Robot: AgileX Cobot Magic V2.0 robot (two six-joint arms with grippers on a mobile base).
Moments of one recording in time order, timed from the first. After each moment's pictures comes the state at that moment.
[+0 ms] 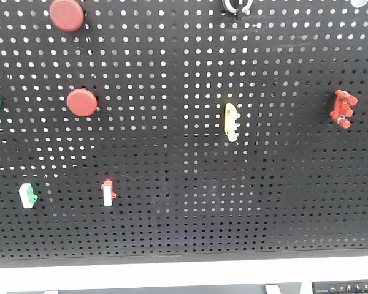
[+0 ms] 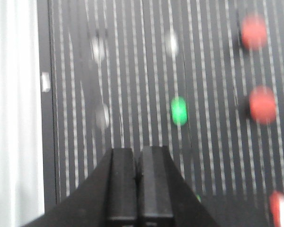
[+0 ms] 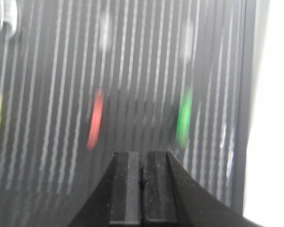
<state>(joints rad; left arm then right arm) 0.05 0.16 -0.43 0.04 -0.07 -0.01 -0.04 0.21 -0.45 -0.16 -0.10 0.03</state>
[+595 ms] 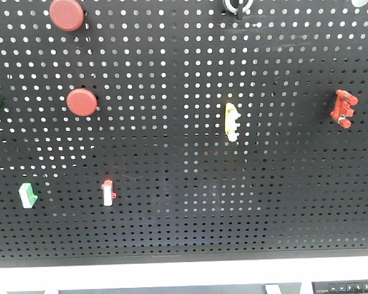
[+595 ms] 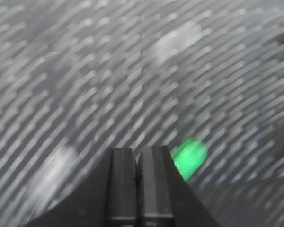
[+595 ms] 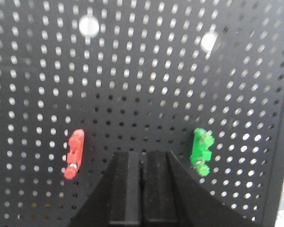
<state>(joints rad) -0.09 0.91 -0.90 0.21 -0.24 -0.04 -0.04 0.74 -0.77 -0.17 -0.12 0.04</state>
